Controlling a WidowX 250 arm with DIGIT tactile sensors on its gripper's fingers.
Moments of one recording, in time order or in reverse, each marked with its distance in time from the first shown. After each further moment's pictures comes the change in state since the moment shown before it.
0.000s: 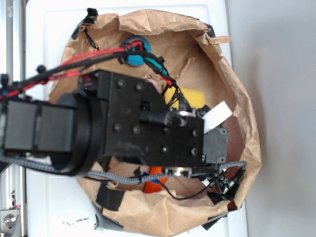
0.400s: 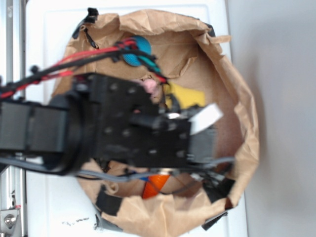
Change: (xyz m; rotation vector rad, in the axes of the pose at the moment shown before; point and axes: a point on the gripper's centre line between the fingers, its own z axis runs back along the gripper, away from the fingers) arm -0.009 0.022 -0.009 0.068 -0.032 0.001
